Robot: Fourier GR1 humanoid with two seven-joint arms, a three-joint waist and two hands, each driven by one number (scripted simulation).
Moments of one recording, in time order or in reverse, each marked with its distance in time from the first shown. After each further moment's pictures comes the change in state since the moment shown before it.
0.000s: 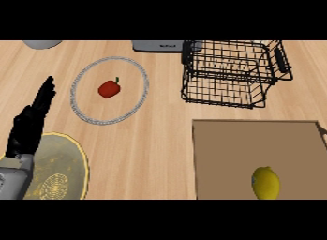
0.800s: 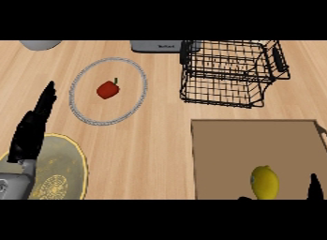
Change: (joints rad) left arm 0.038 -0.033 0.016 -0.011 -0.037 -0.009 -0.020; right arm -0.102 0.167 -0.022 0.123 0.128 0.132 -0.018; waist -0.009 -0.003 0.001
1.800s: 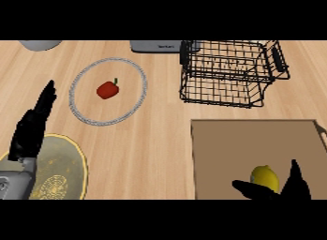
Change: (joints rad) left arm -0.012 -0.033 0.045 0.021 -0.034 -0.040 -0.009; right arm -0.150 0.006 -0.123 0.250 -0.173 -0.021 -0.081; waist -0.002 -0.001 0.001
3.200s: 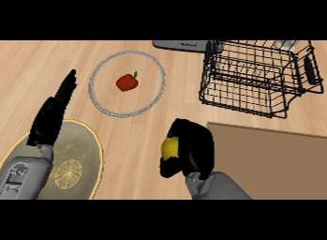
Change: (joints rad) left arm -0.104 -0.065 -0.029 0.017 -0.049 -0.060 0.025; right arm -0.639 -0.005 0.502 0.347 0.039 0.144 -0.091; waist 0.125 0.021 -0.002
